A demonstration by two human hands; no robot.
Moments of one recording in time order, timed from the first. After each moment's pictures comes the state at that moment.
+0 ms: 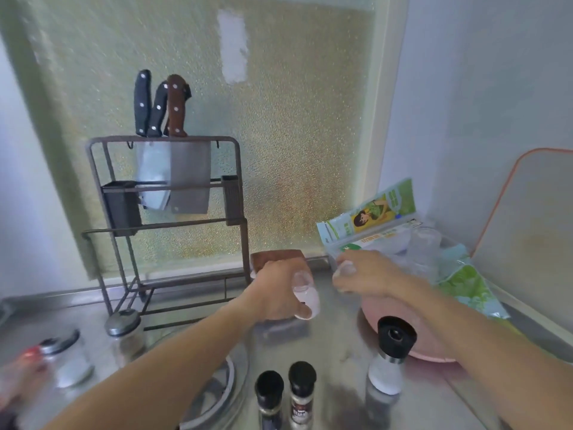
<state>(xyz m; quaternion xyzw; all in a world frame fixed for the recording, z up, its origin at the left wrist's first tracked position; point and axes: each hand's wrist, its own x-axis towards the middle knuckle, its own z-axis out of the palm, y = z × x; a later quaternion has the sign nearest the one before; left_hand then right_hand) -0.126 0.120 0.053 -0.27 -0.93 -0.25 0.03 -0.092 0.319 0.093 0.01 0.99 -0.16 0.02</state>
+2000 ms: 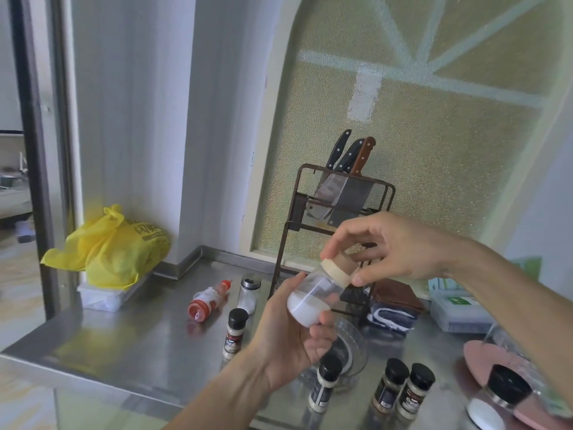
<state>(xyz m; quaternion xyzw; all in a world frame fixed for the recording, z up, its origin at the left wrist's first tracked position) 0.105 -0.107 0.070 -0.09 -0.22 -0.94 -0.24 0.057 0.065 0.239 -0.42 0.86 -0.26 0.11</state>
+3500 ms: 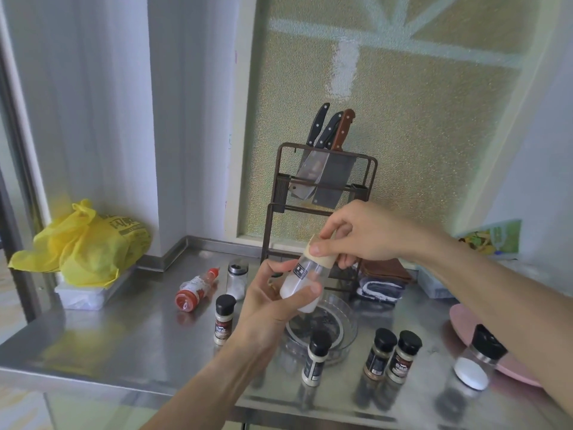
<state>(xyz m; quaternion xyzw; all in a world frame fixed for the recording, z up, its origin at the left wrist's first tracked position) 0.105 -0.101 0.056 -0.05 -0.49 -0.87 0.06 0.051 0.055 0.210 -0.27 0.94 -0.20 0.02</state>
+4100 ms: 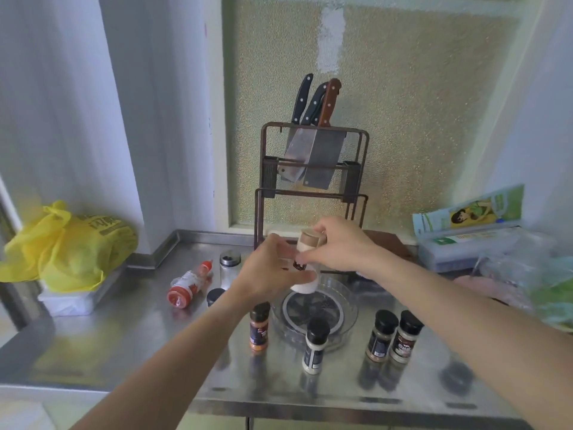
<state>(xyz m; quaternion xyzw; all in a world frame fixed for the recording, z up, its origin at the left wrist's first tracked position) 0.034 -0.109 0.071 -0.03 -0.87 -0.49 0.07 0.002 0.046 0.128 -0.14 0.96 -0.24 -0.02</state>
